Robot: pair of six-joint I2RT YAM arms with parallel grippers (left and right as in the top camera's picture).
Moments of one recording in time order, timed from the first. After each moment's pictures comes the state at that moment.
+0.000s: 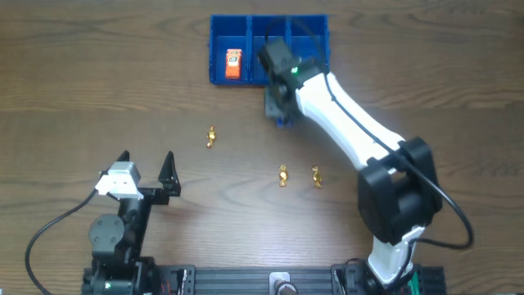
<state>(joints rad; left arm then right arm) -0.05 0.01 0.02 -0.11 0.08 -0.20 0.51 1.94 1.61 -0.95 0.08 0.49</state>
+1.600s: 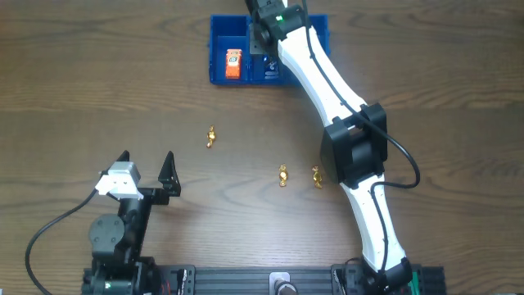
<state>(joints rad) -0.05 0.01 0.02 -0.11 0.08 -0.20 0.46 2.44 2.35 -0.97 0.20 0.41</state>
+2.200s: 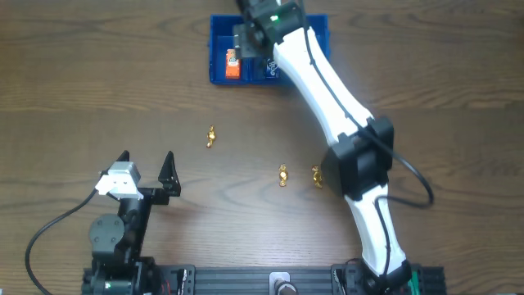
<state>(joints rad) -0.05 0.01 0.02 -0.11 0.08 -0.20 0.55 2.29 2.36 -1.11 0.19 0.41</state>
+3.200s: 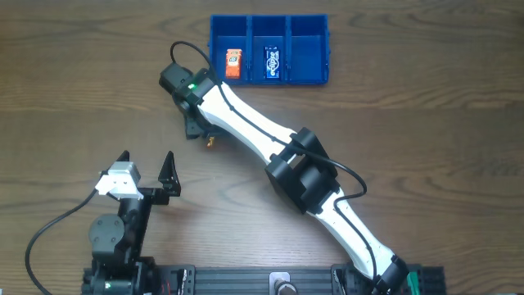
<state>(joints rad) -0.05 0.01 0.02 -0.11 0.08 -0.20 0.83 2.52 2.28 -1.22 0.03 0.72</state>
